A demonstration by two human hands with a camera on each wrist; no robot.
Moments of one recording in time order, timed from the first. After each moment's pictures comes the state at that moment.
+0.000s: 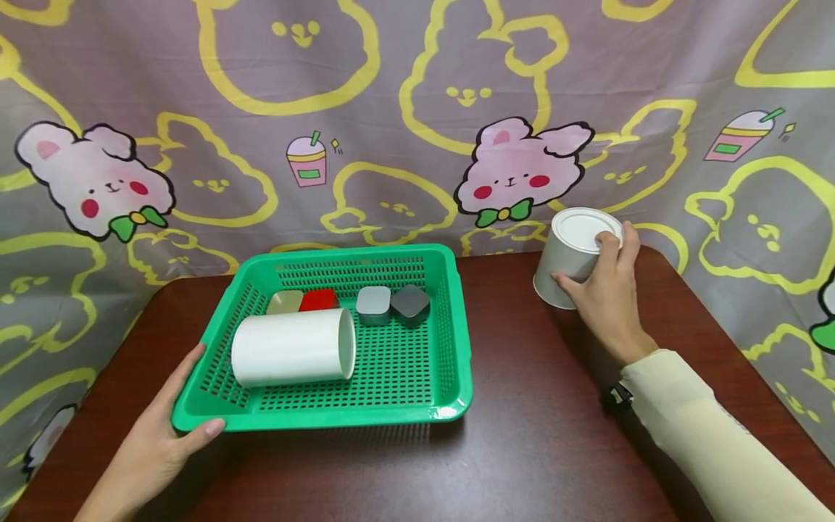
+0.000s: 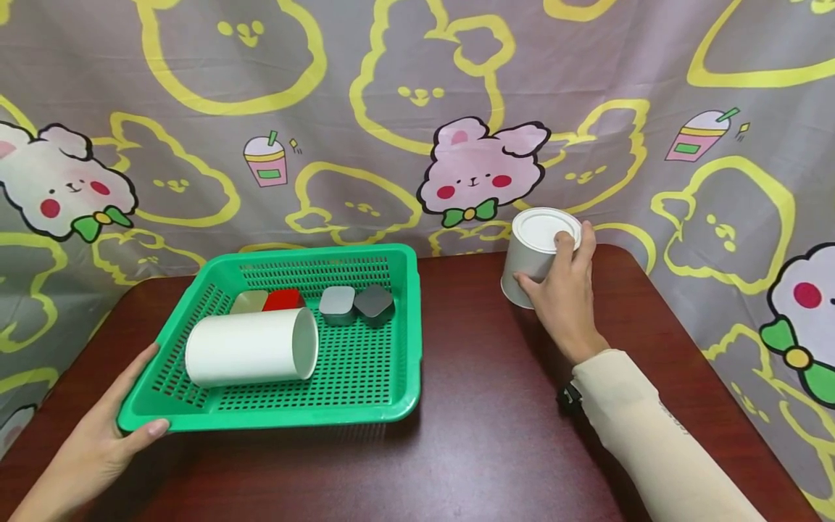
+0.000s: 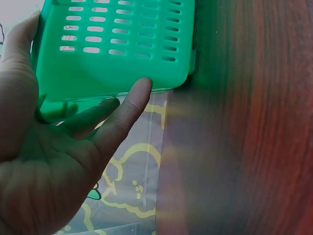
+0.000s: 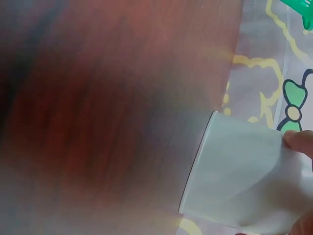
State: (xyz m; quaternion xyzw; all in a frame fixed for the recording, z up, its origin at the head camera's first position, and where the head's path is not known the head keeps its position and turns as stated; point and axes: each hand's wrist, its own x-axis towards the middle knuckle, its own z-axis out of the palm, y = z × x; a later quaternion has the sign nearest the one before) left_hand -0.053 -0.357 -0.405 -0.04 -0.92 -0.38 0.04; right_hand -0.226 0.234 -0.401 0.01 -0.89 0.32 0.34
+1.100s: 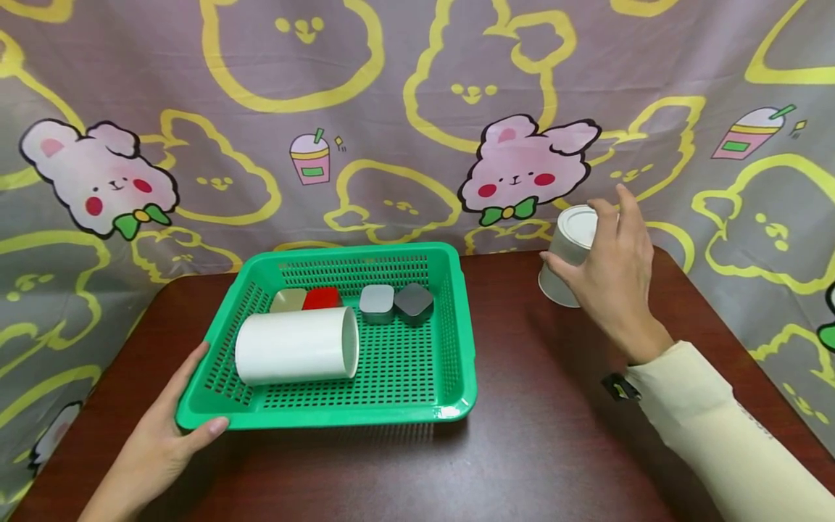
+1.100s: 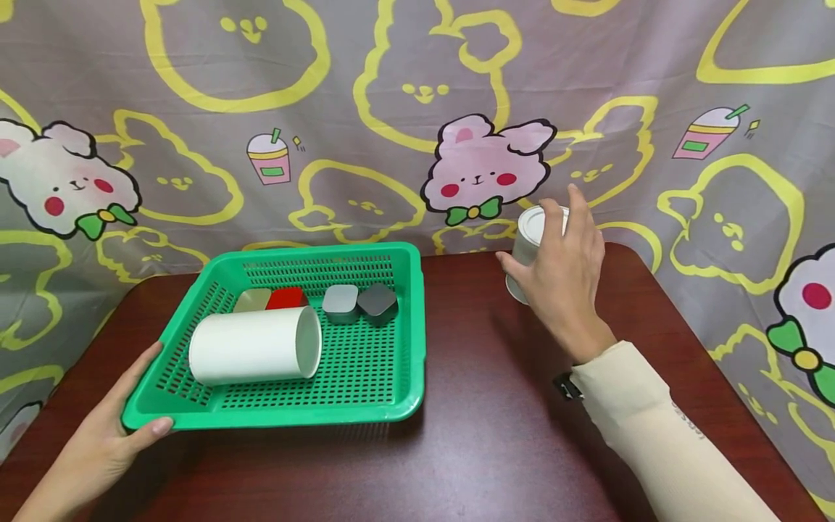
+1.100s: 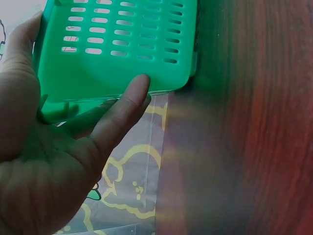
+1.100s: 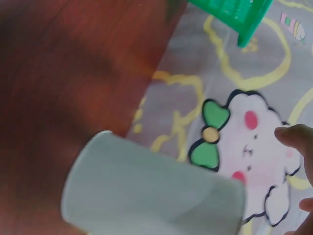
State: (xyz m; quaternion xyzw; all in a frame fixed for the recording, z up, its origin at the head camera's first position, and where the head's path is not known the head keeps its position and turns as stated) left_hand -0.053 -0.357 -0.404 -0.05 -0.91 -0.40 0.05; right_hand -0.210 0.205 -0.339 0.06 -0.89 0.25 0.37
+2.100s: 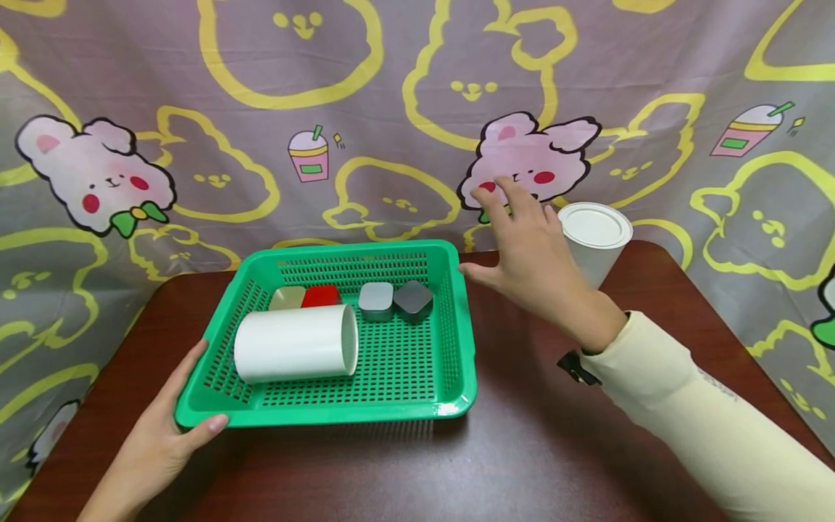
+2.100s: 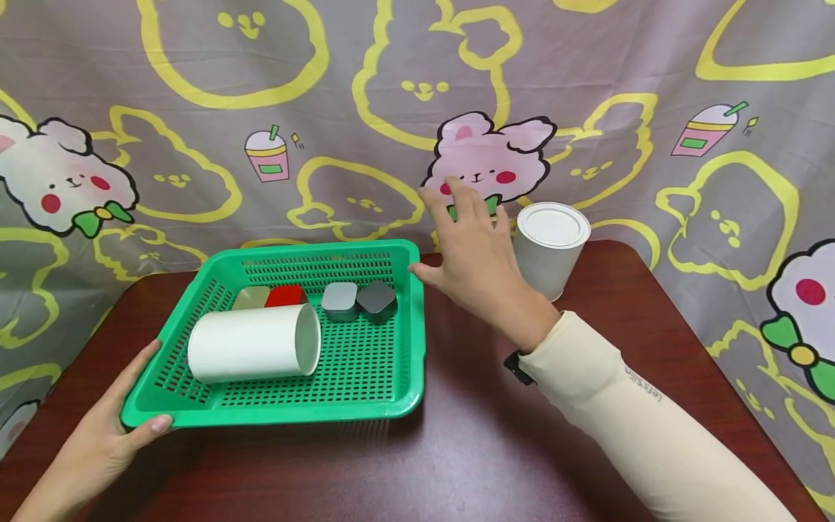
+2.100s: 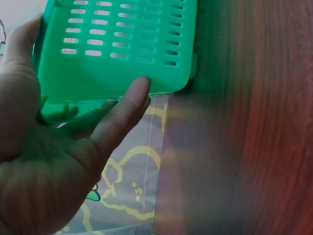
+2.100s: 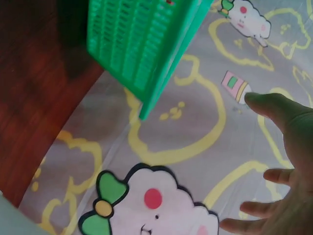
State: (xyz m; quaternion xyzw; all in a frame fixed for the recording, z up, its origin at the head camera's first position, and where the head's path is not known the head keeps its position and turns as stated) left_hand -0.053 -0.357 -0.403 -0.04 -0.92 -0.40 0.04; right_hand -0.196 0.119 -0.280 0.21 -0.94 0.18 0.20
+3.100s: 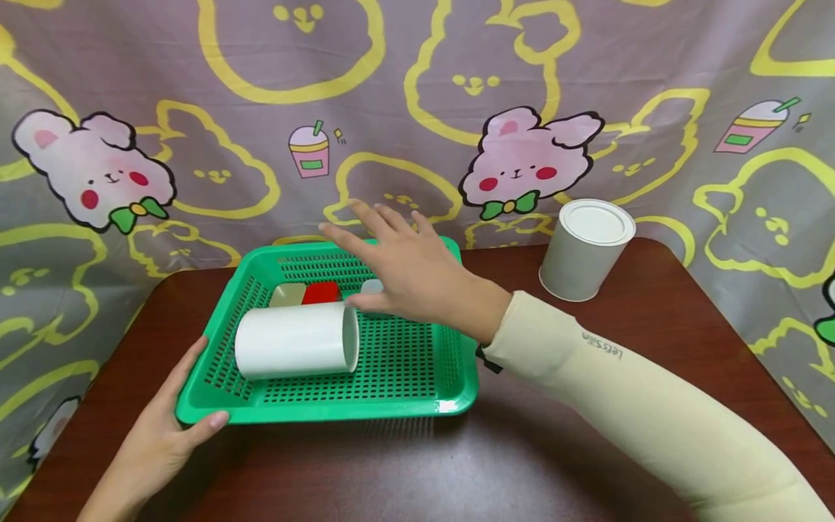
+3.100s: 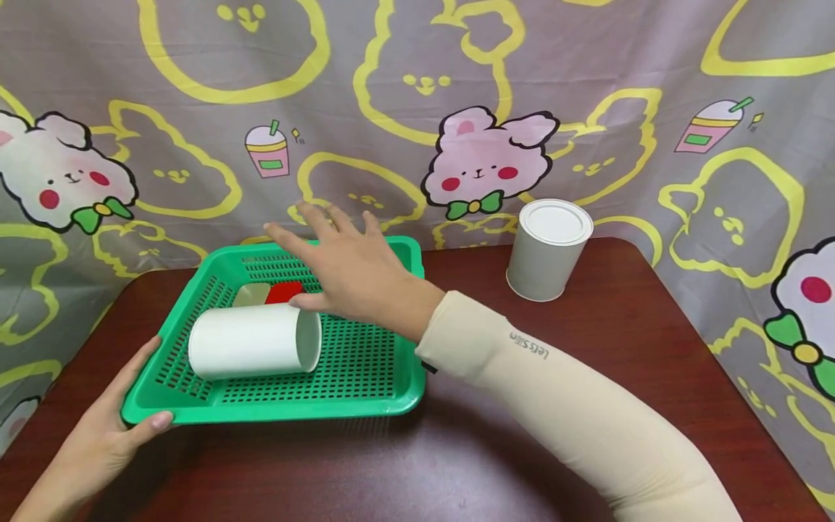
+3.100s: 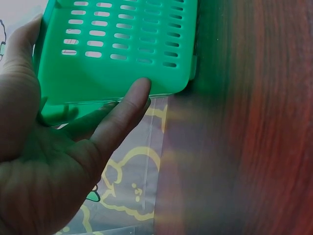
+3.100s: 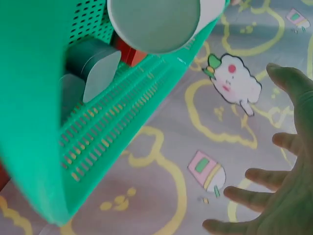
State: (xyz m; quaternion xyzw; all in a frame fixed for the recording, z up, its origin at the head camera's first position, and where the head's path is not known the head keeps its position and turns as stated) left_hand -0.053 -0.355 -0.403 -0.05 -0.91 -0.41 0.04; right_hand -0.191 0.006 -0.266 0.38 -0.92 0.06 0.10
